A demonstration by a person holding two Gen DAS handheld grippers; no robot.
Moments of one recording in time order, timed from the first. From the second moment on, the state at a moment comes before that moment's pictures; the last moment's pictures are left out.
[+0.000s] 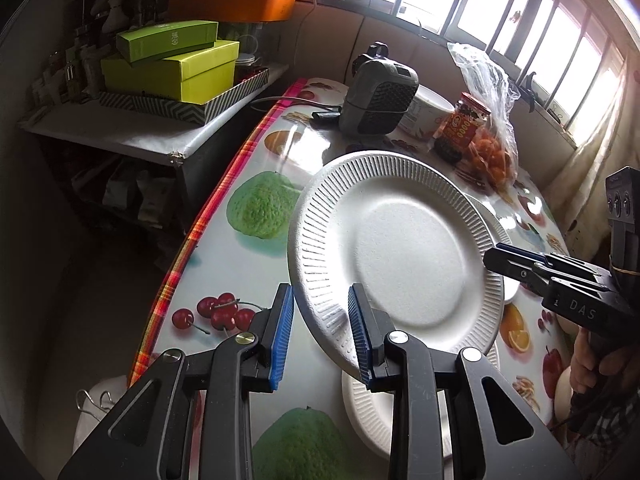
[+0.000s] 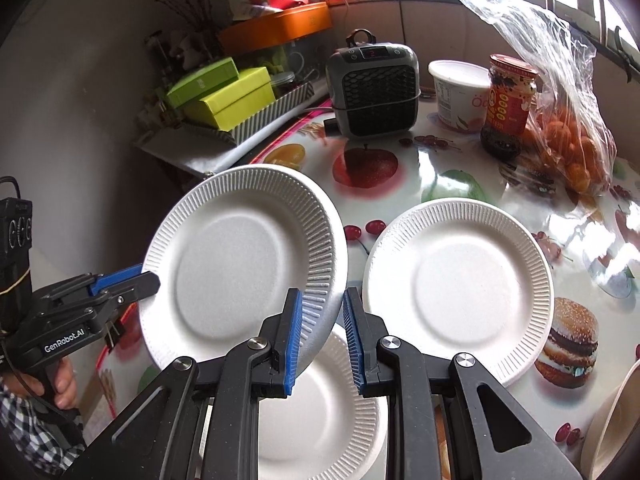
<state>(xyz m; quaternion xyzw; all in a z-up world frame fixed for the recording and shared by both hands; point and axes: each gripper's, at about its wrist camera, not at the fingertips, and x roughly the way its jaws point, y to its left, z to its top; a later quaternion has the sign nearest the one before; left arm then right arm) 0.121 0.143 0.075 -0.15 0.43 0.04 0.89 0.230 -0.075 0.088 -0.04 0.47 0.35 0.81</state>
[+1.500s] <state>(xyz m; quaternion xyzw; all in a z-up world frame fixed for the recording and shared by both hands) 0.089 0.083 0.025 -0.12 0.50 0.00 0.86 0.166 -0.141 0.039 -0.04 0.52 0.31 0.79</state>
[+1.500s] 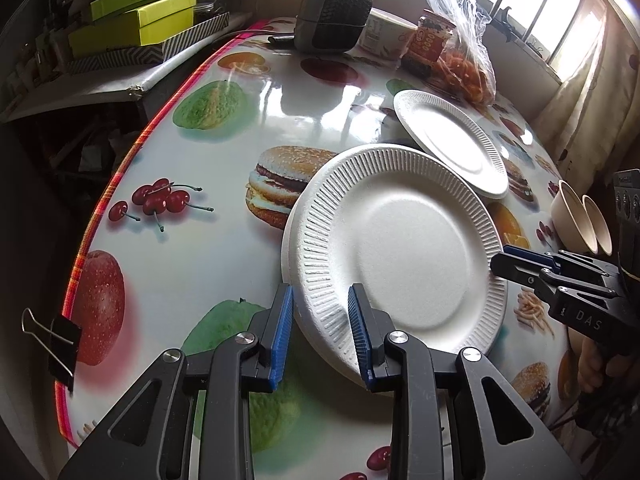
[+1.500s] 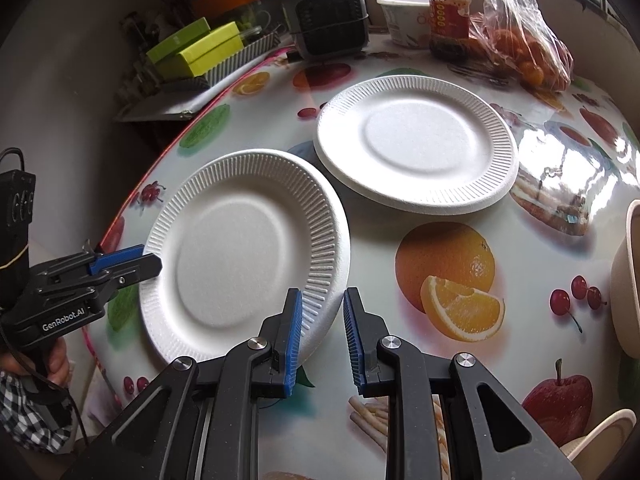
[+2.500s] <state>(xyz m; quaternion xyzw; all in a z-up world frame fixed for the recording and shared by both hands) 0.090 0.085 0.030 -0.12 0.50 0.00 0.86 0.167 -0.148 0.045 -0.03 0.52 0.30 0.80</state>
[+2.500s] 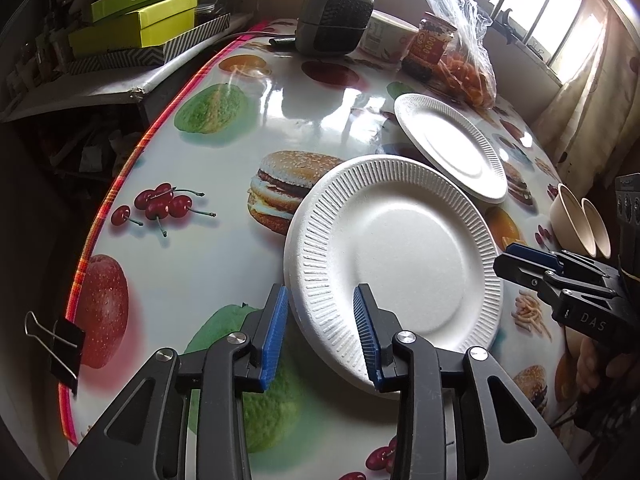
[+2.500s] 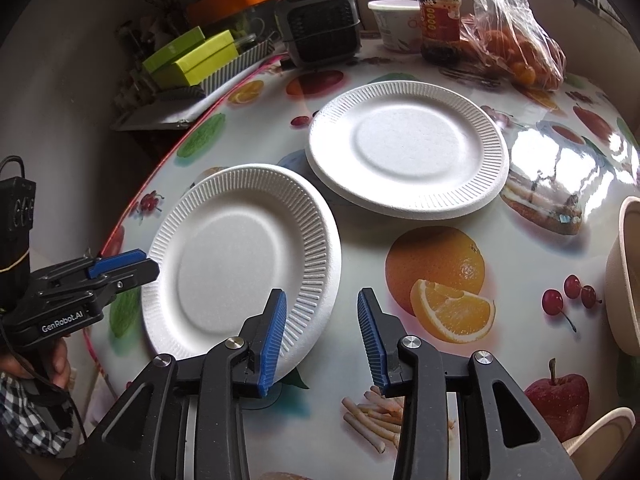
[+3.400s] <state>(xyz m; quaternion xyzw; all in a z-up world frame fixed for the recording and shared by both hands) 0.205 0.043 0.098 -0.10 0.46 -0.01 0.88 0.287 -0.231 0.104 -0.03 0.49 0.25 0.84</state>
